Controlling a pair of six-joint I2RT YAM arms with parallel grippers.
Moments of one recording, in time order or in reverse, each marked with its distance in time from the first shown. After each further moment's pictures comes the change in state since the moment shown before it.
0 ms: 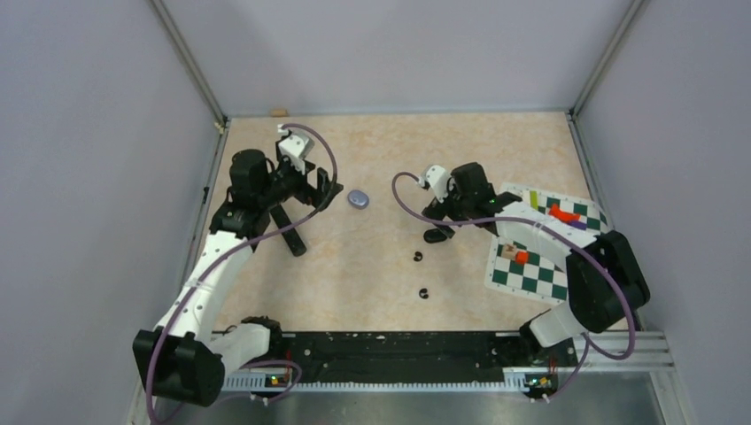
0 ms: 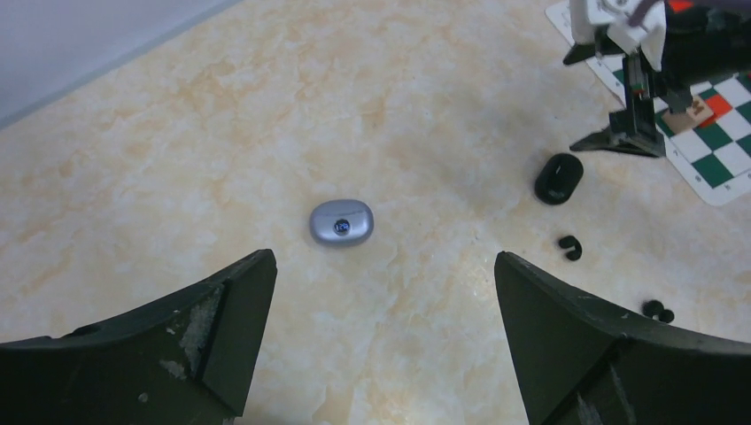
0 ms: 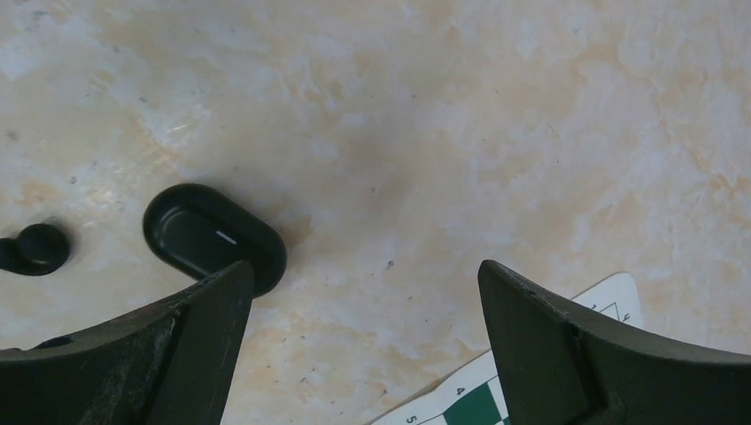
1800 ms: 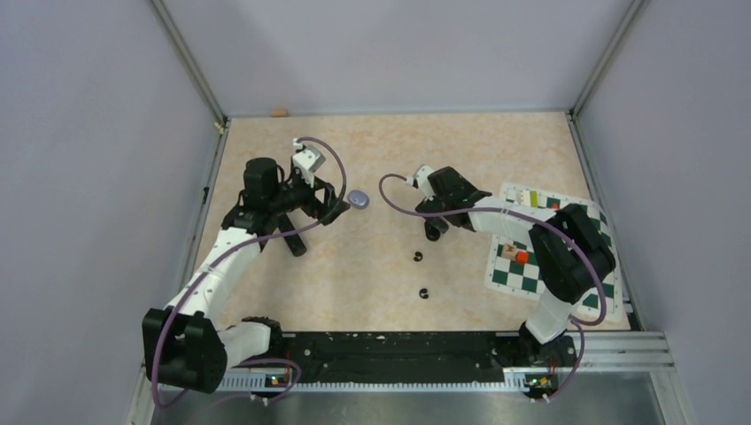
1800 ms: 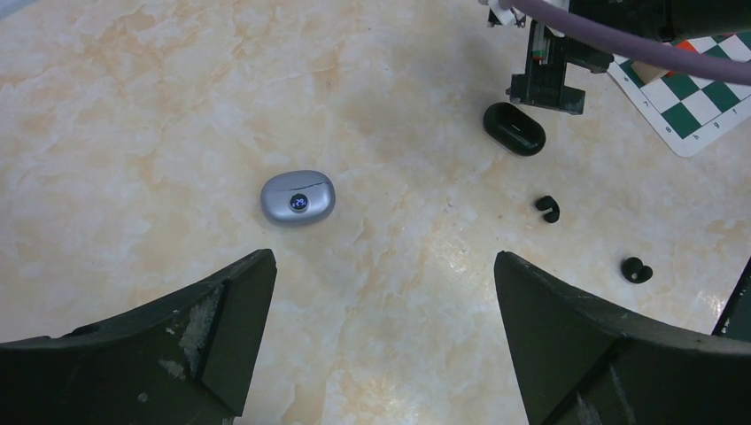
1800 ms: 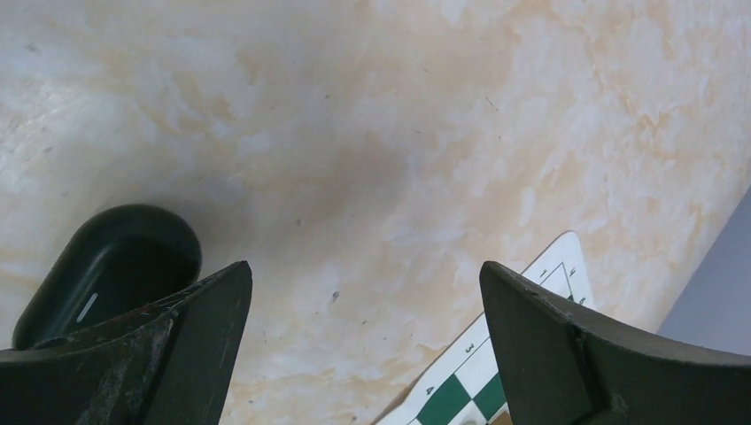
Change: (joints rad) left arm 0.006 0.075 -0.085 0.028 0.118 0.037; right arm 0.083 0.208 0.069 0.066 0.370 0.033
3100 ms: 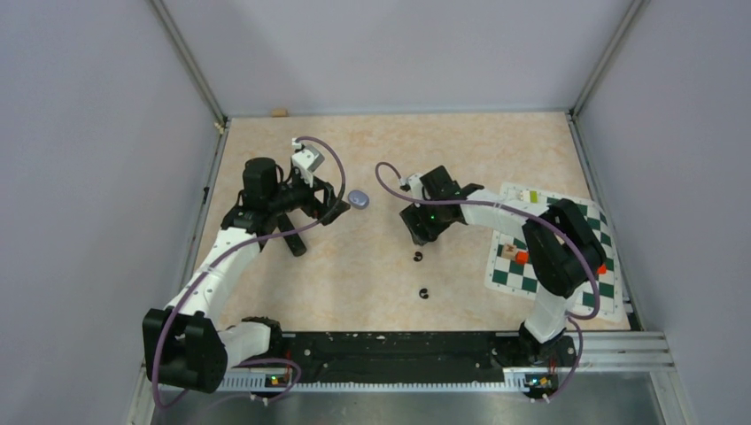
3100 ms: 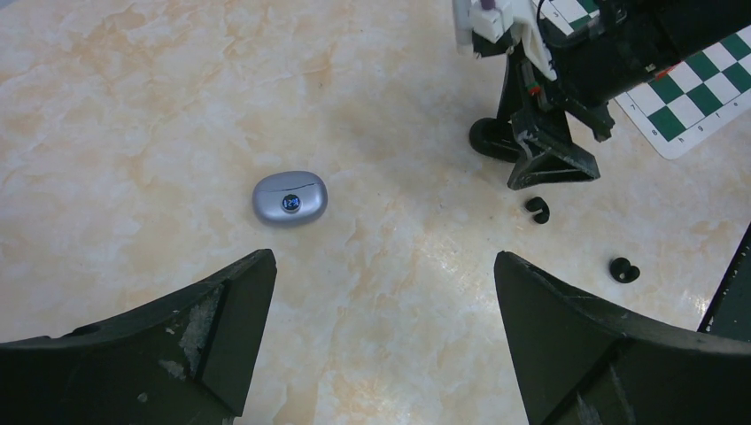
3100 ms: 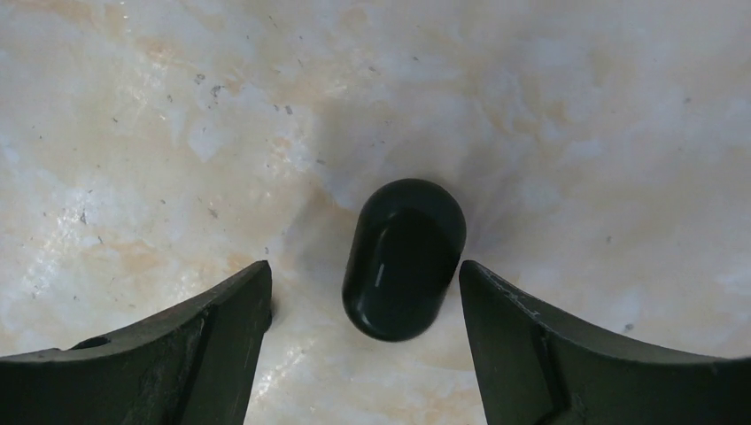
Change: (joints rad) left arm 0.008 0.000 0.000 0.001 0.024 -0.017; right arm -0.007 0.045 0.095 -0.206 -0.498 0.379
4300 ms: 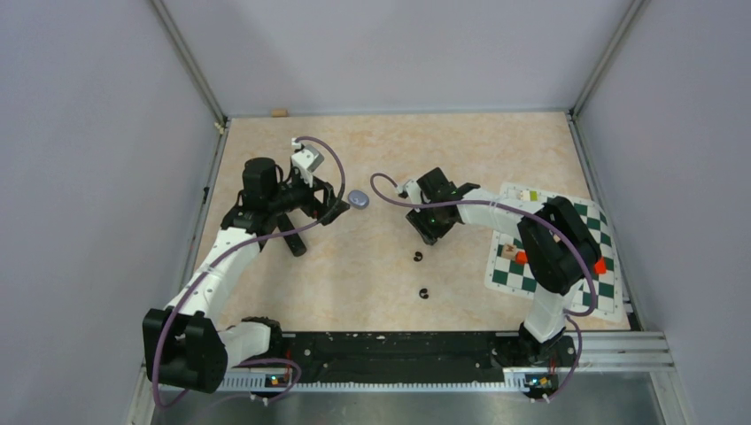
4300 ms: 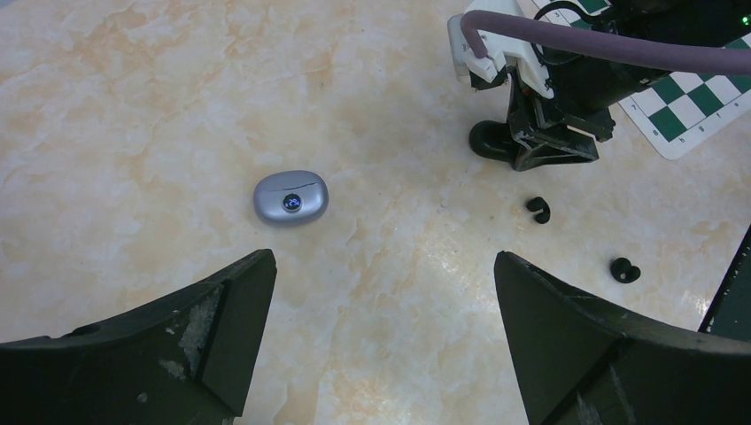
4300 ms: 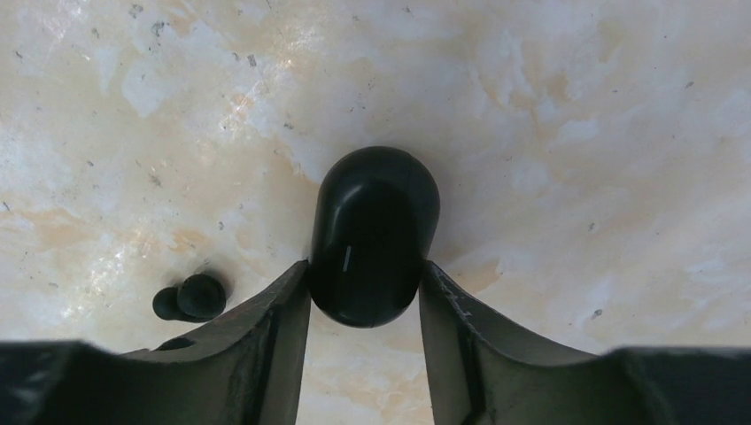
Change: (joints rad) left arm 0.003 0.000 -0.001 0.000 0.001 0.000; right arm 0.035 0.045 0.030 -0.073 0.090 -0.118
